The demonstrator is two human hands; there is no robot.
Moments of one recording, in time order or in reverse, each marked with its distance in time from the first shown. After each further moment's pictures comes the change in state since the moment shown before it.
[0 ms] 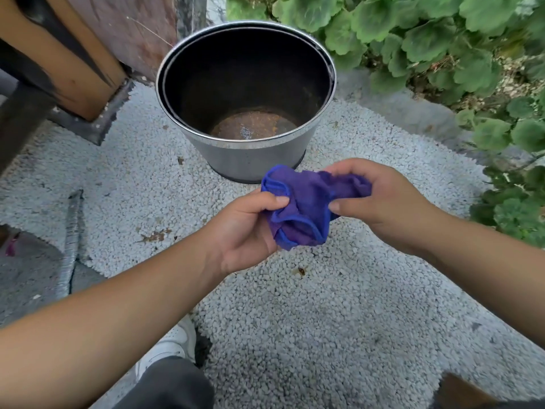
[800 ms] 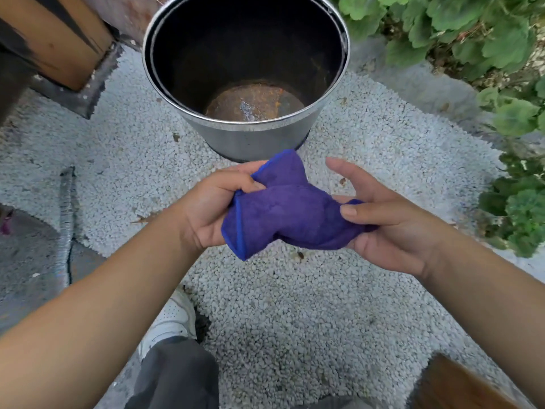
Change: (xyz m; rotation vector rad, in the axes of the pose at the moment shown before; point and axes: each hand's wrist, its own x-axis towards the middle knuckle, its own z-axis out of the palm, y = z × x) left_hand 0.008 0.022 -0.035 0.047 -0.107 0.011; right_hand -0.013 0.018 0.001 0.704 -0.175 0.378
